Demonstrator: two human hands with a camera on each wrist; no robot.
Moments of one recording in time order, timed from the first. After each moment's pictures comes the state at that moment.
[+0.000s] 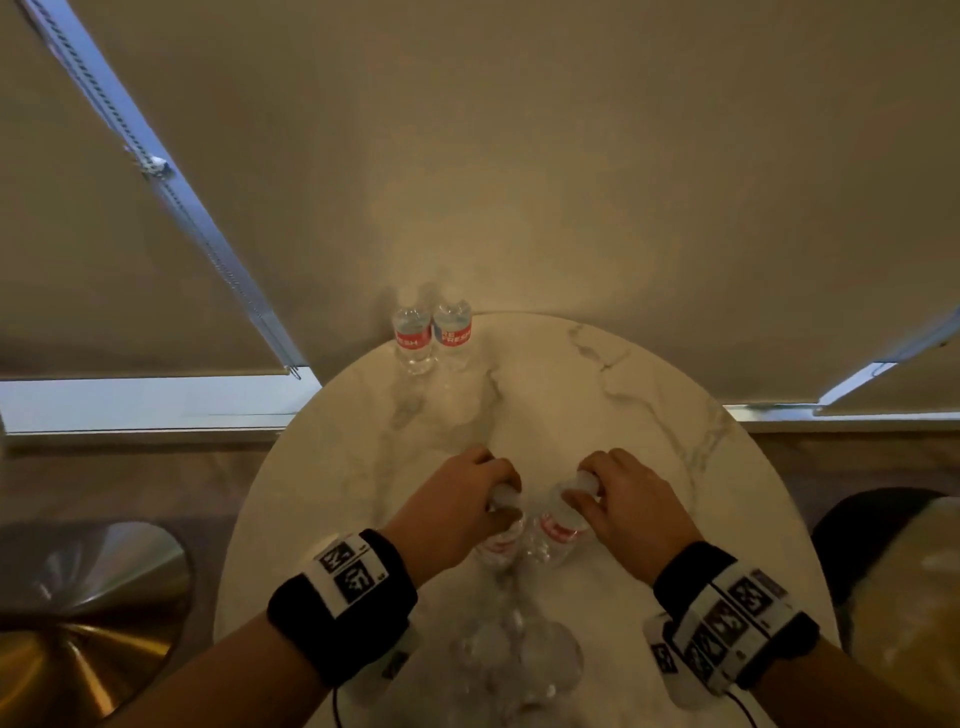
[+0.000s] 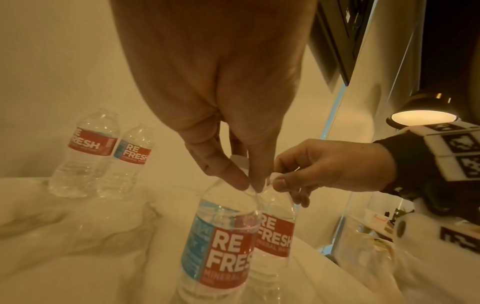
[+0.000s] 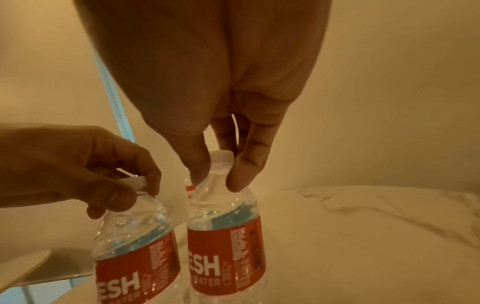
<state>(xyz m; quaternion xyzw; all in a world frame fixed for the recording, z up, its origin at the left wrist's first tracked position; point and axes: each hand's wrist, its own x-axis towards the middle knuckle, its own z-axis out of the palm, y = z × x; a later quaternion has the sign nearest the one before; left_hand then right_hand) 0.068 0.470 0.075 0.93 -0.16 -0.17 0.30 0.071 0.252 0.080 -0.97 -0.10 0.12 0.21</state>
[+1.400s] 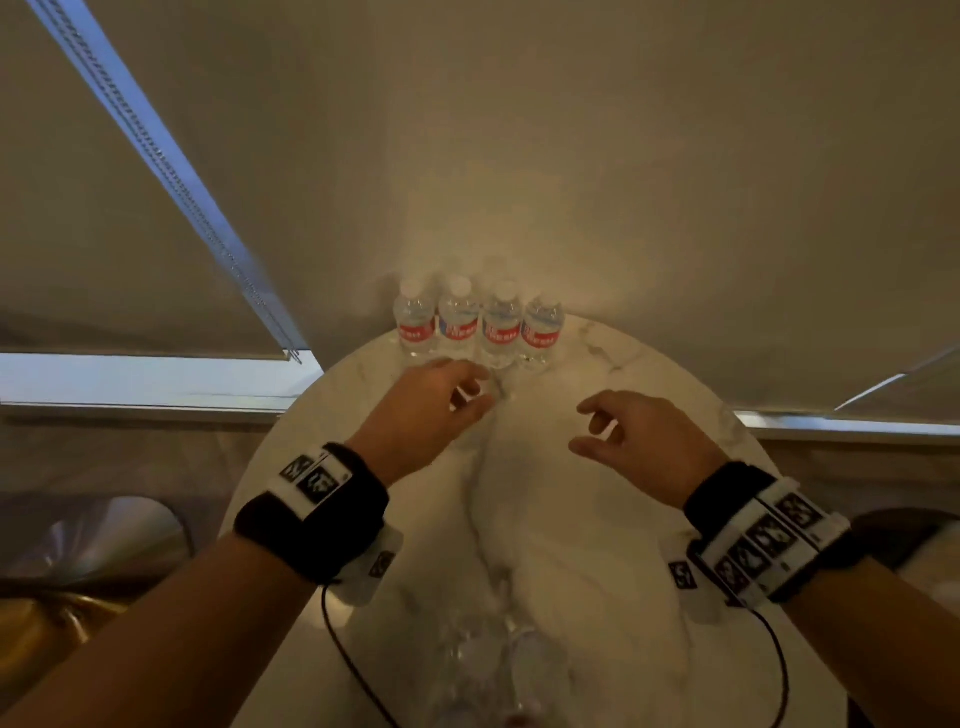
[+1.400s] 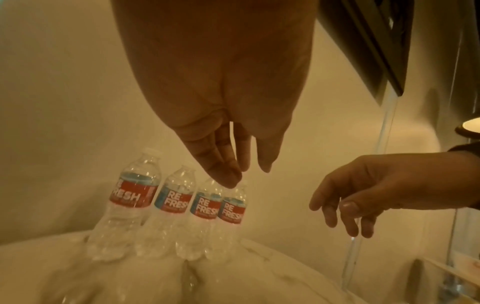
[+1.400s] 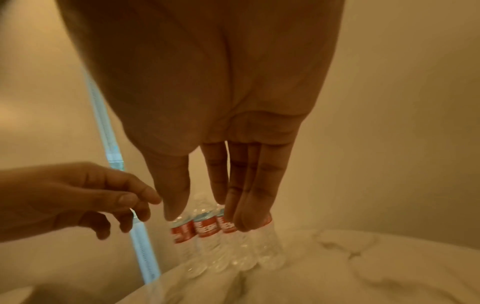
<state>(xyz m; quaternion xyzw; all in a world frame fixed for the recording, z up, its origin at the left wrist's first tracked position) 0.140 0.501 0.091 0.93 -0.08 -0.04 0.34 0.153 0.244 0.107 -0.95 -0.14 0.18 0.20</state>
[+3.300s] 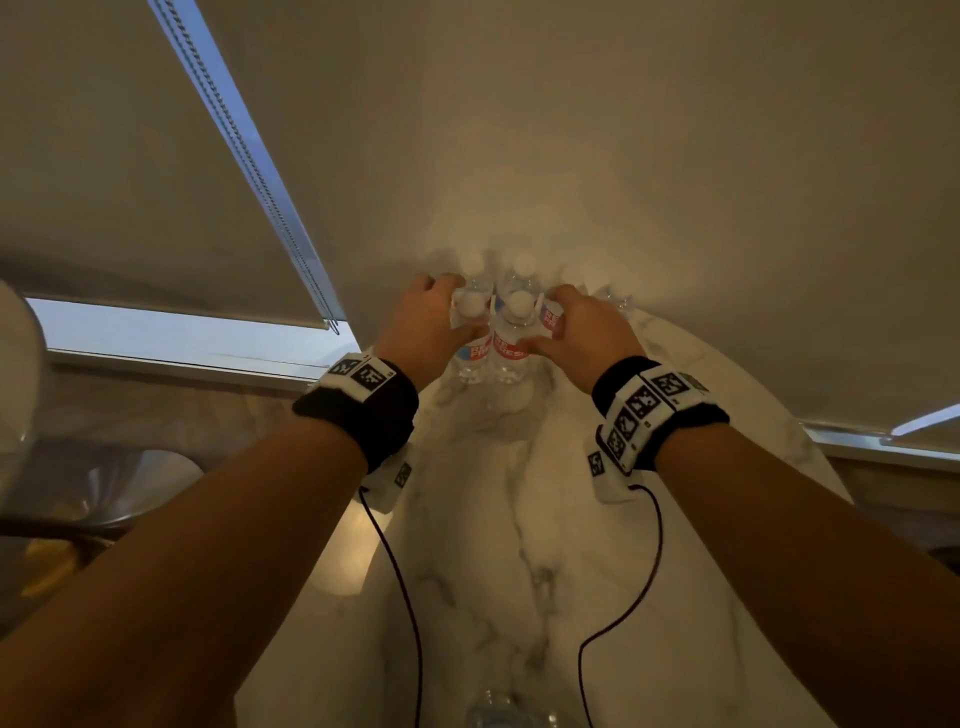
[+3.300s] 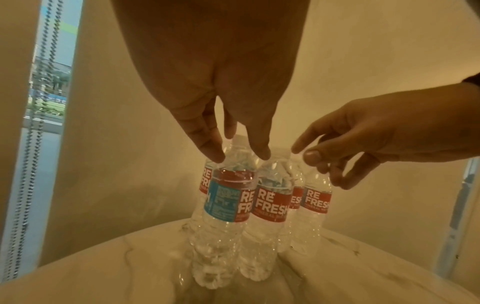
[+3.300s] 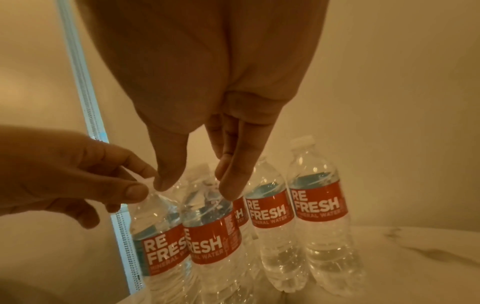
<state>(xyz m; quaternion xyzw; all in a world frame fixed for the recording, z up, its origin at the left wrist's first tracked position) 0.207 0.575 0.054 0.94 0.06 0.02 0.34 0.238 0.375 0.080 -0.95 -0.14 0.10 0.26</state>
